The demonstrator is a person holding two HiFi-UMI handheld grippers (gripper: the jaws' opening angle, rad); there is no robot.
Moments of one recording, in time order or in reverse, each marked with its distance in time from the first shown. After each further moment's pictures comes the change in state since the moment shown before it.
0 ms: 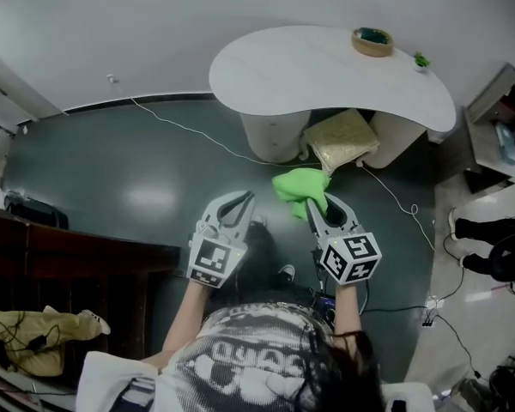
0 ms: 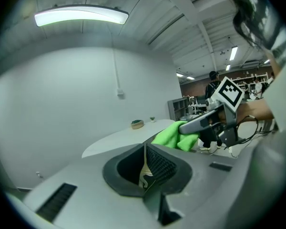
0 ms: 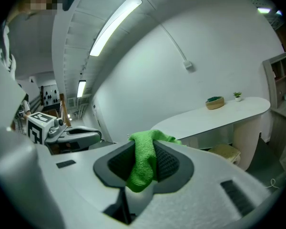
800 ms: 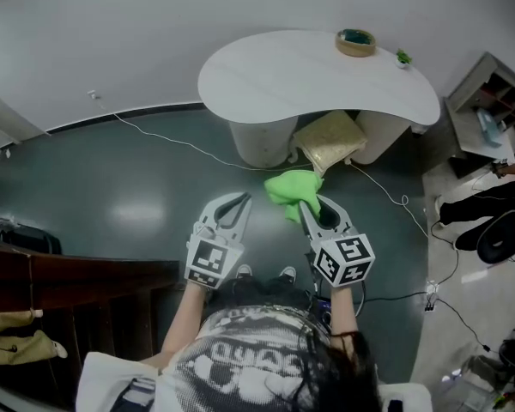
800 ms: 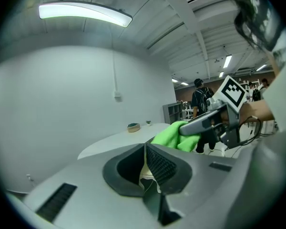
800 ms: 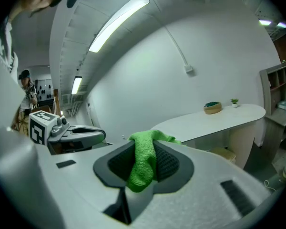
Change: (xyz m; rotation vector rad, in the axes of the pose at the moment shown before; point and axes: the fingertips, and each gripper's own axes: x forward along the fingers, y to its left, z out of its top) left arm -0.009 0.040 0.002 -0.010 -0.049 -0.091; right arm 0.021 0.042 0.013 -0.033 -0.011 -0.082
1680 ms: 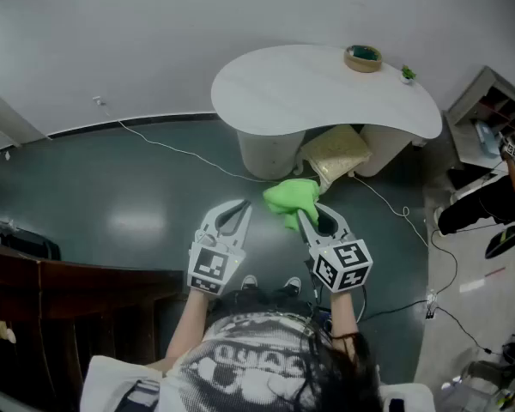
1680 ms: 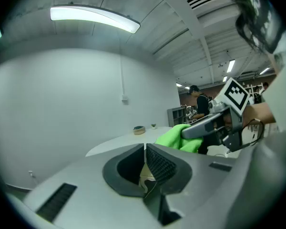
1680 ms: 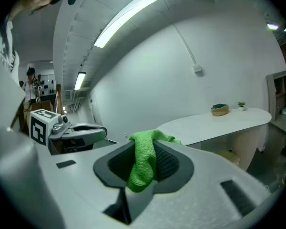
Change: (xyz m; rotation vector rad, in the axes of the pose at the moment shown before) left arm -0.039 0.050 -0.004 -0.038 -0.043 0.035; right arm 0.030 0.056 0.007 -0.047 0.023 0.013
